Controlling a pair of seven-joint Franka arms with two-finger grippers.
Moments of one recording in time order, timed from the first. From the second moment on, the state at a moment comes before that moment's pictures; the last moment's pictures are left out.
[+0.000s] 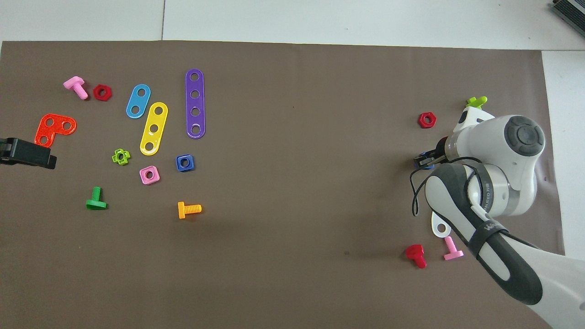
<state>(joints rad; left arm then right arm) 0.02 -0.03 -0.02 -1.57 -0.03 1.49 0.13 0.06 0.25 -0.02 -2.10 0.04 2.42 -0.37</state>
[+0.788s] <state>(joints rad) 0.02 -0.03 -0.02 -1.57 -0.03 1.49 0.13 0.06 0.24 -0.02 -2.10 0.05 2.44 -0.38</state>
